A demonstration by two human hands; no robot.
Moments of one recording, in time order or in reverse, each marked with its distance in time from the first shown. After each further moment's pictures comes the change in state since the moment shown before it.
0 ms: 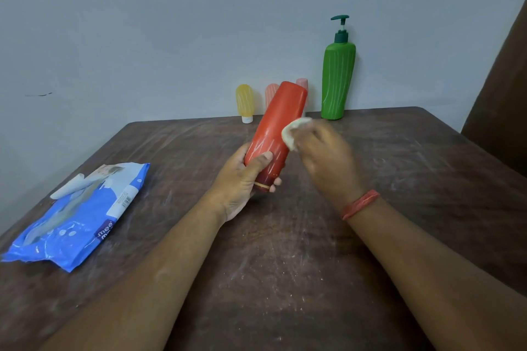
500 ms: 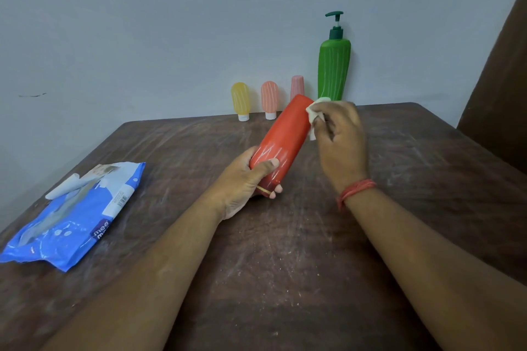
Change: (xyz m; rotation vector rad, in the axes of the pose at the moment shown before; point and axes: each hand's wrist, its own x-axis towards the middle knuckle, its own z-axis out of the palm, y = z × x) left_hand 0.007 -0.005 0.000 0.149 -0.056 -0.086; right_hand 0.010 0.007 -0.003 0.377 0.322 0.424
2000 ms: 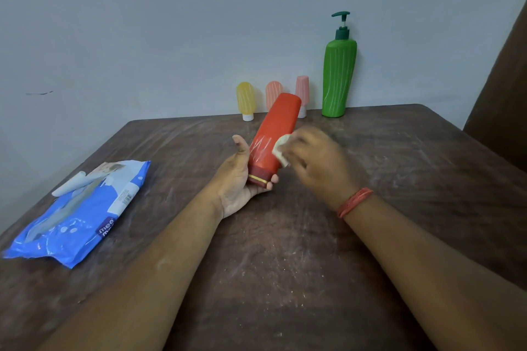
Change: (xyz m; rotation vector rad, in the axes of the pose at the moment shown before) left_hand 0.002 0.003 -0.011 -0.184 0.006 -0.041; right_hand -0.018 -0.009 0.003 -0.280 -0.438 -0.471
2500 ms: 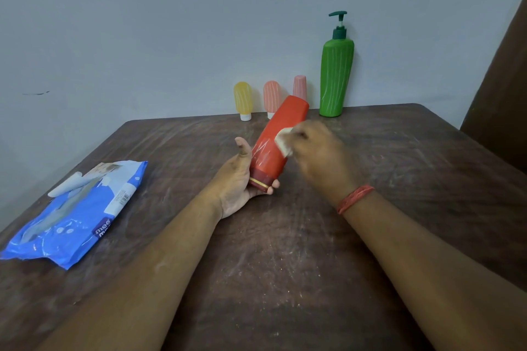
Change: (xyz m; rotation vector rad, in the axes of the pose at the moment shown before) left_hand -0.003 -0.001 0.004 0.108 -0.043 0.005; right_hand 0.002 0.009 0.004 -0.152 -0.062 0.096
